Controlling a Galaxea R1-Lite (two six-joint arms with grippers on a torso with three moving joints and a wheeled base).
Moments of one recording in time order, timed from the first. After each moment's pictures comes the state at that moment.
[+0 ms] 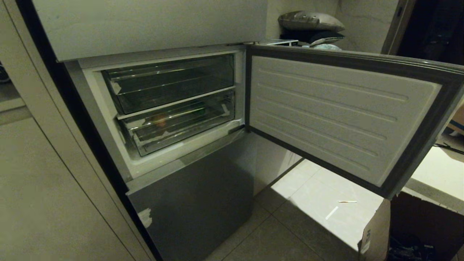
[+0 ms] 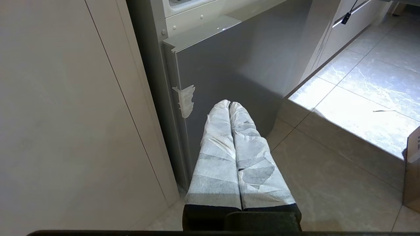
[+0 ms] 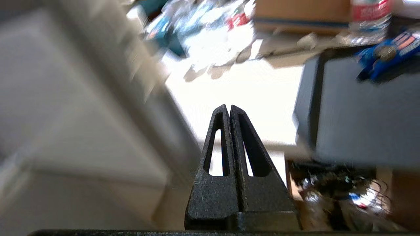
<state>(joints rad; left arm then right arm) -0.01 0.00 -0.05 0.12 0.00 0.01 -0.72 0.88 -0.38 -0.55 0.20 0.38</state>
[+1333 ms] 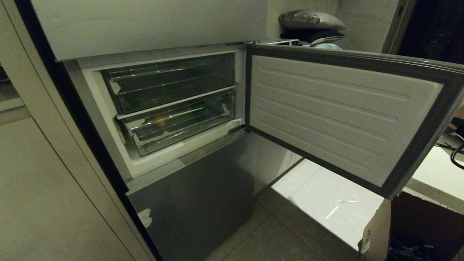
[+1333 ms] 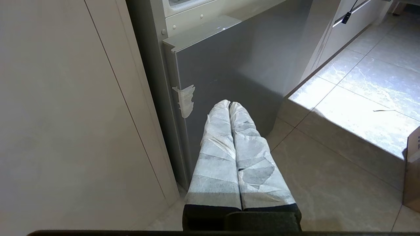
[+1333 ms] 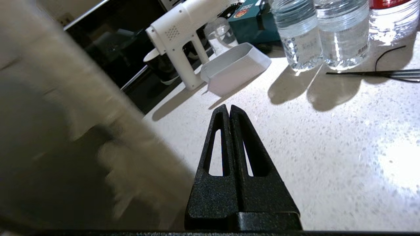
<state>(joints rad) -0.01 0.00 -0.05 0.12 0.00 0.01 -0.54 1.71 -0.75 -1.04 0.44 0.51</state>
